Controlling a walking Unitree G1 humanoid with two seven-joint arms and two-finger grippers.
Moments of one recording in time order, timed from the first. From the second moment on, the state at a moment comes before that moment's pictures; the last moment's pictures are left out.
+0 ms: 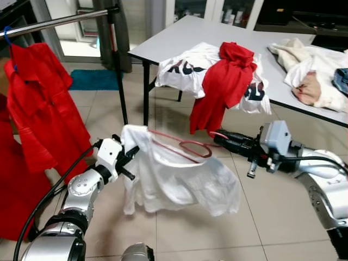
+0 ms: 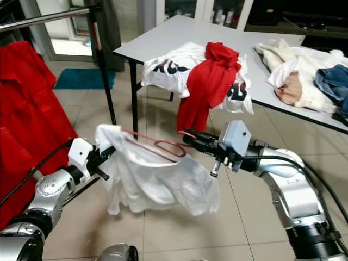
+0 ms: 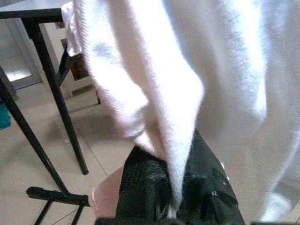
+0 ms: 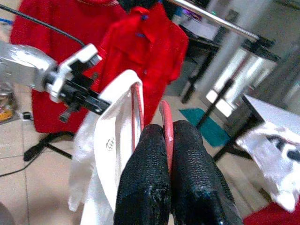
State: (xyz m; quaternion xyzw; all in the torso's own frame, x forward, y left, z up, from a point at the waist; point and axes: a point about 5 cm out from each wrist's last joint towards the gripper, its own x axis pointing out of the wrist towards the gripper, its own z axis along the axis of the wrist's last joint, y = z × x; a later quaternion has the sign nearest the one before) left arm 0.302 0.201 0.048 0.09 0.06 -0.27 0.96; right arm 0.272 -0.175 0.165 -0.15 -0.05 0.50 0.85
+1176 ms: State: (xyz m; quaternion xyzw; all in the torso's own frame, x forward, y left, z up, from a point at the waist) left arm 0.331 0.196 0.091 0.07 -0.04 -0.24 0.97; right arm 0.293 -0.184 0.061 -0.25 0.08 0.32 0.91
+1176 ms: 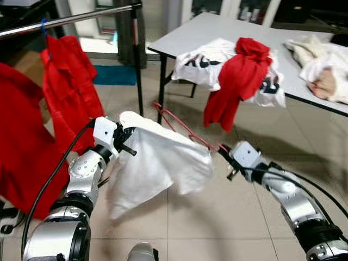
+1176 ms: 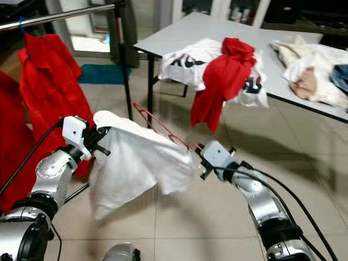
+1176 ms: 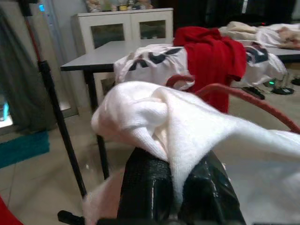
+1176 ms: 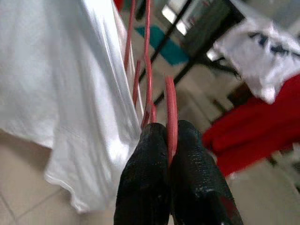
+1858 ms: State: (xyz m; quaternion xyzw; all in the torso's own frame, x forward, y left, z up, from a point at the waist) left arm 0.313 0.180 0.058 0.08 0.02 -0.26 0.96; right arm 0.306 -0.158 0.106 0.08 -0.04 0.28 0.96
